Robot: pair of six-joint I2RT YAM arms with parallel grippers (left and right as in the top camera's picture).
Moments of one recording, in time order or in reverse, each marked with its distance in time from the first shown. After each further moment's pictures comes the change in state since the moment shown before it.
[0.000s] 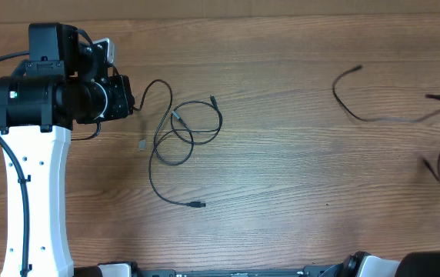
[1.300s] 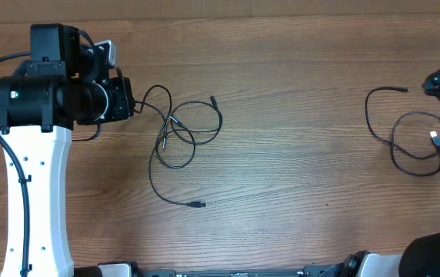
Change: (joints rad) left arm -0.013 0.000 0.000 -0.005 -0.003 0.007; right arm -0.024 0.068 0.001 -0.013 -0.371 -0.069
